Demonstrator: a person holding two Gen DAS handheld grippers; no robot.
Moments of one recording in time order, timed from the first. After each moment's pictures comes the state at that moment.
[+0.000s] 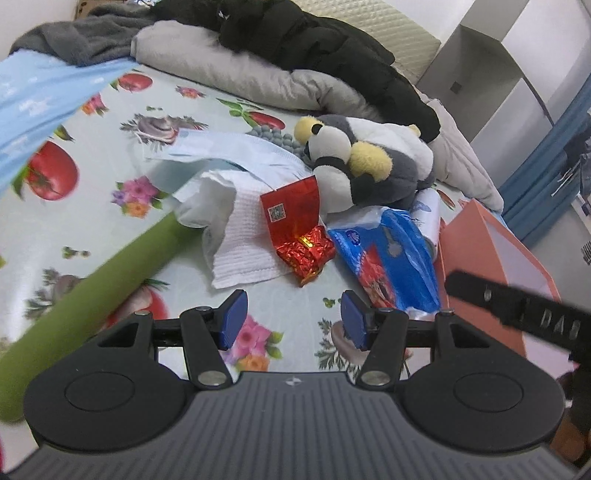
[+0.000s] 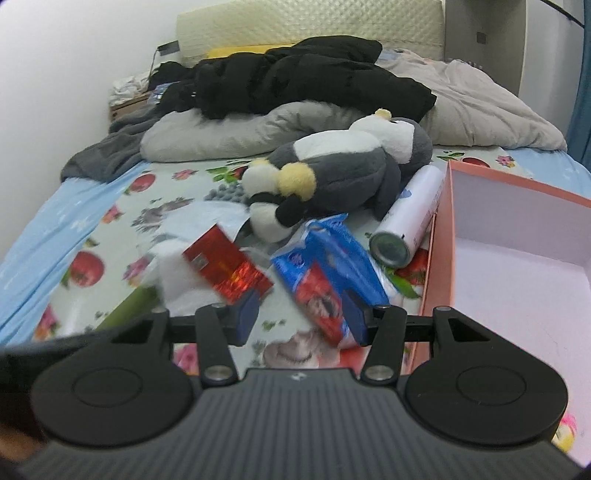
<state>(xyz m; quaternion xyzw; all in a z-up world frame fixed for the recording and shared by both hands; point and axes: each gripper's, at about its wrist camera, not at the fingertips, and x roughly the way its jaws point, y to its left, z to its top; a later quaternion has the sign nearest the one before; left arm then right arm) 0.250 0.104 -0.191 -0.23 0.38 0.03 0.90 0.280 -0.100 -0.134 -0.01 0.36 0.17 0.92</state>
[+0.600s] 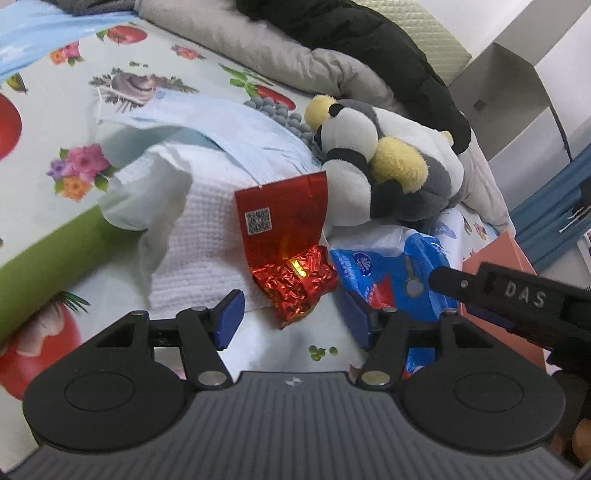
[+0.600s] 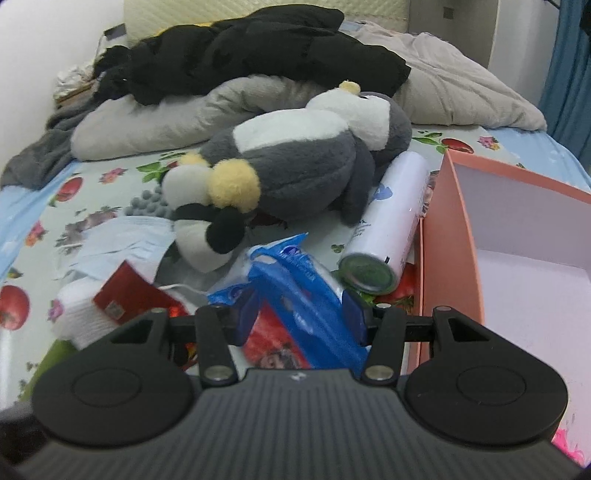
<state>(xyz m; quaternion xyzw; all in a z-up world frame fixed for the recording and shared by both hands) 0.332 0.097 -0.242 -0.30 0.38 0.04 0.87 0.367 -0.083 -0.168 -0.02 0.39 0.09 0.91</state>
